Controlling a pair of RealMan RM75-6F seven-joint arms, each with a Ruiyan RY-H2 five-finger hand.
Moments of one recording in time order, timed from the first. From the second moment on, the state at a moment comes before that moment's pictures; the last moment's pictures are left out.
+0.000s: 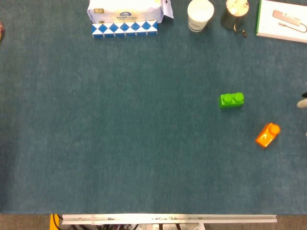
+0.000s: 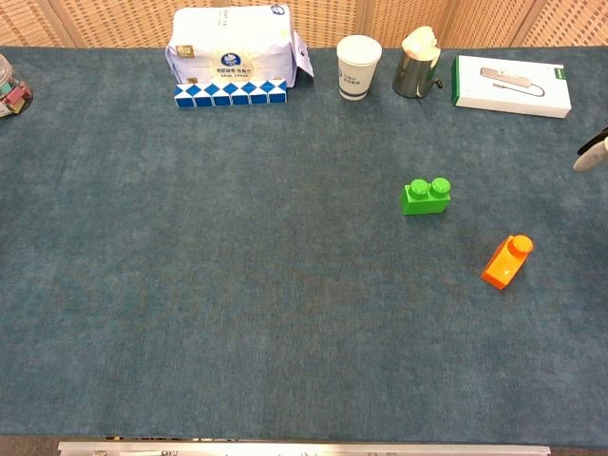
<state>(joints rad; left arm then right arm) -0.07 -1.12 -0.07 -1.61 1.43 1.52 0.11 0.26 -0.97 -0.05 -1.67 -1.67 1.17 0.08</state>
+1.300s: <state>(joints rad) -0.06 -1.10 -0.06 -1.65 1.41 1.50 0.12 0.41 -1.14 -0.10 -1.53 -1.70 0.97 -0.23</state>
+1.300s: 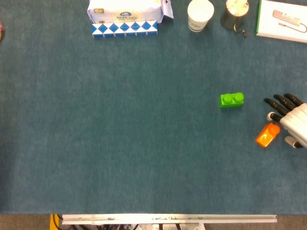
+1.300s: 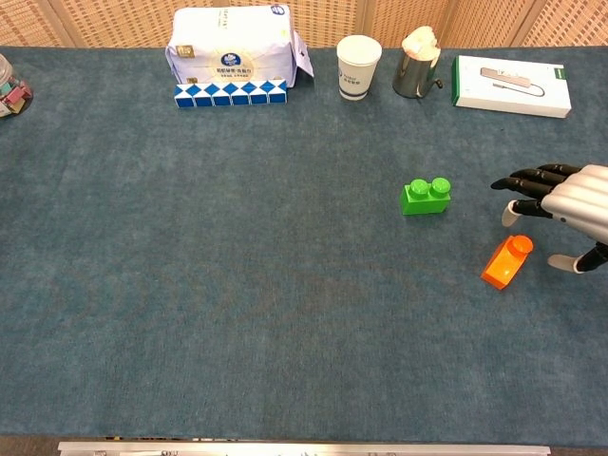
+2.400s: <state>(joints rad) -0.05 -1.09 -0.06 -1.66 1.42 1.51 0.12 0.45 -1.21 -0.11 -1.49 -1.64 0.91 -0.29</state>
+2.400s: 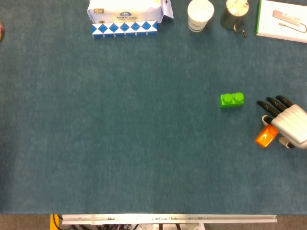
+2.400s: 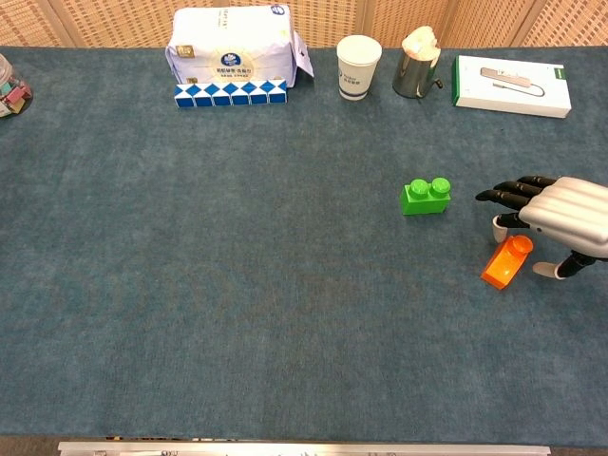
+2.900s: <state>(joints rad) -0.04 -1.08 -0.06 -1.67 1.42 1.51 0.10 0.46 -1.24 -0.11 -1.46 -1.62 0.91 -0.30</state>
